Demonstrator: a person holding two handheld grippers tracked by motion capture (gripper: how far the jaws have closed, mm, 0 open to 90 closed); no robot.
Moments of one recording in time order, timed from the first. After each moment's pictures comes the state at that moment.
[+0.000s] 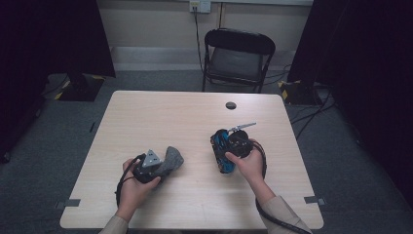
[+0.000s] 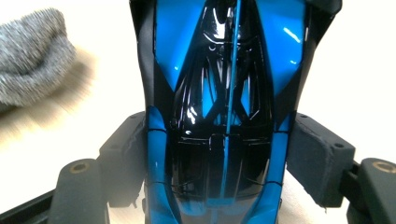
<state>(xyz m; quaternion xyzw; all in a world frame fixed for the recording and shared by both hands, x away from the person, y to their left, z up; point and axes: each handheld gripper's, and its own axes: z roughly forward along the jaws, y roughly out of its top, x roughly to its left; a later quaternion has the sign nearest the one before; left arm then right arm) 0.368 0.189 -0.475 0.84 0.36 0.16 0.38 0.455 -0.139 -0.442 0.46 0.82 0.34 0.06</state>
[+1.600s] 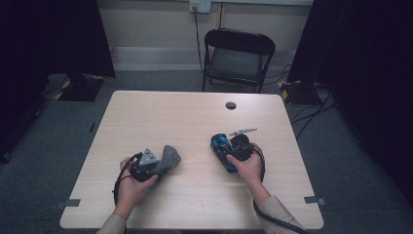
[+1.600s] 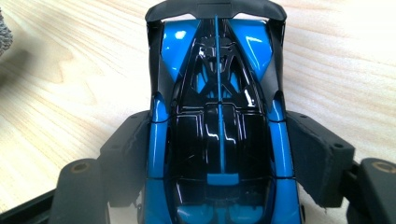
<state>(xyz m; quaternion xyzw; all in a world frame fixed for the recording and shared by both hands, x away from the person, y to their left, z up) 0.372 0.195 -0.479 0.84 0.36 0.17 0.38 0.463 -0.147 -0.478 0.48 0.81 0.34 0.09</state>
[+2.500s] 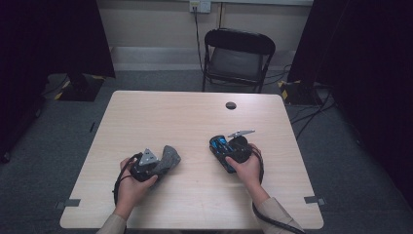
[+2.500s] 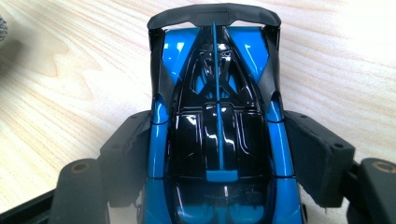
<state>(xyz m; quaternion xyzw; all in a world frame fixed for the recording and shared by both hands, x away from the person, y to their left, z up) 0.373 0.195 -0.480 0.84 0.36 0.16 0.38 0.460 -0.143 -0.481 0.46 0.81 0.34 0.11</state>
